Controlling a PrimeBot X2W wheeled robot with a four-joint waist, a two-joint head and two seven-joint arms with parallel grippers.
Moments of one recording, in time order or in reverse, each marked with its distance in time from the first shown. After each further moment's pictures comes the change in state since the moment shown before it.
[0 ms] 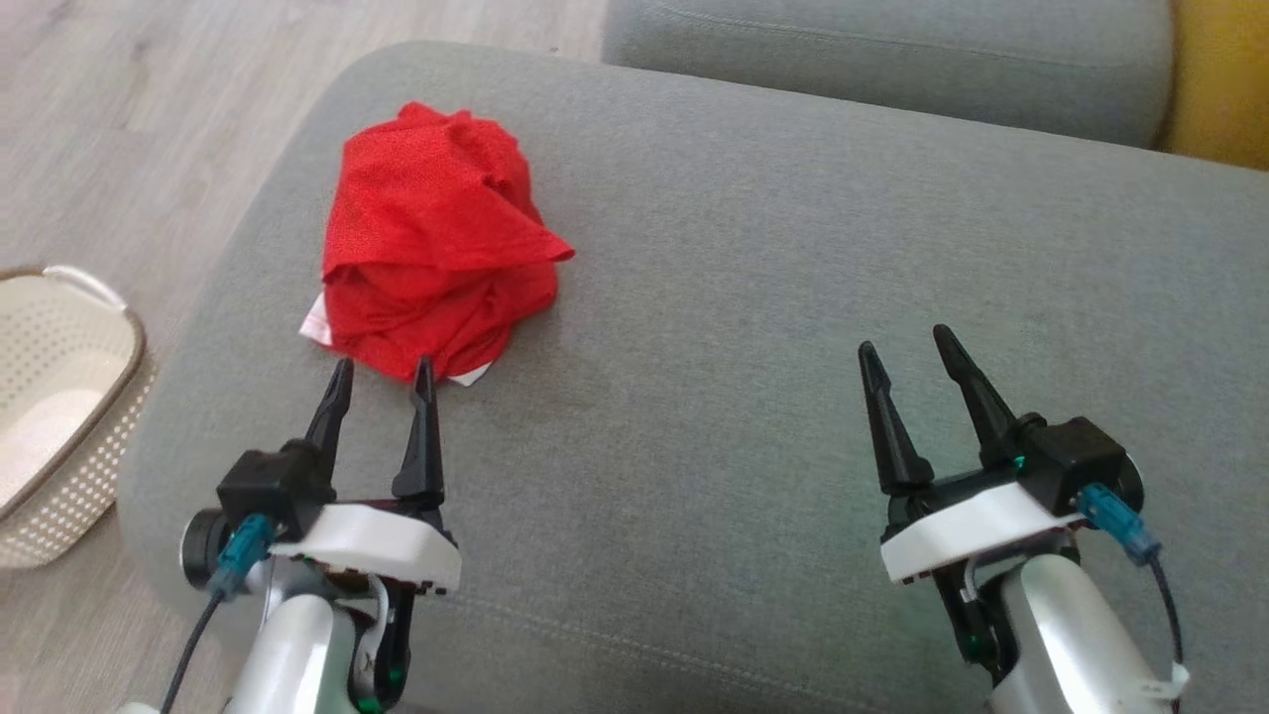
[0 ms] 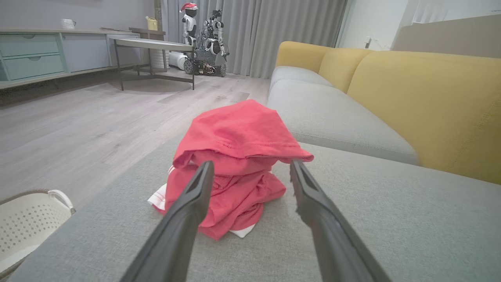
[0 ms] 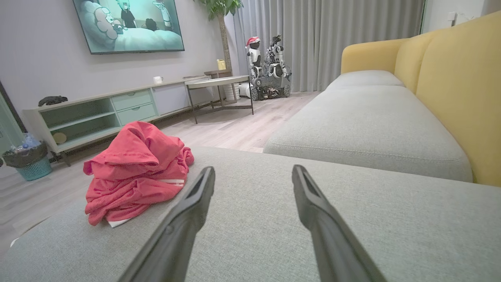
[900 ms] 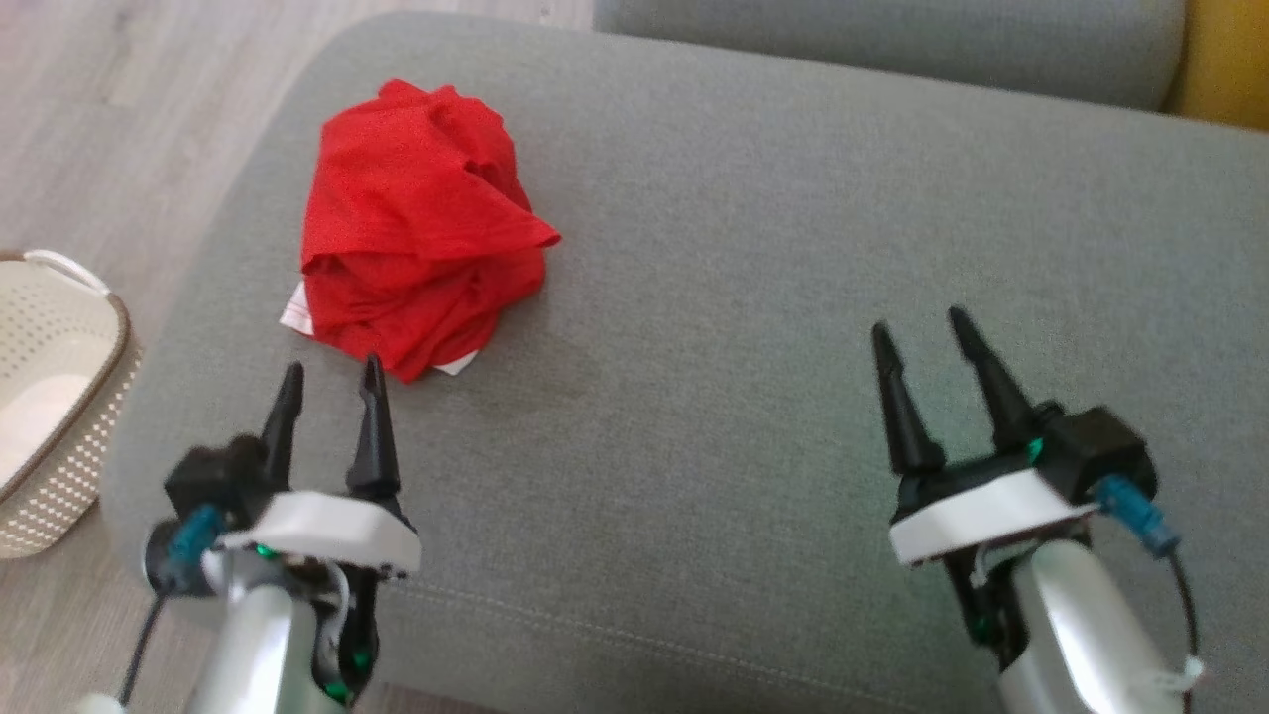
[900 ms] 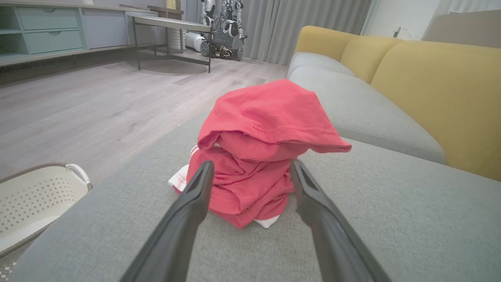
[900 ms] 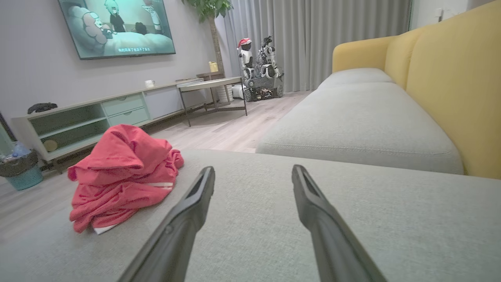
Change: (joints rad) left arm -0.018 0.002 0.073 0.055 -0.042 -0.001 0.000; right arm -0.010 -0.001 -0.010 -0.013 0.006 0.000 -0.016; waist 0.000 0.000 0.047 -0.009
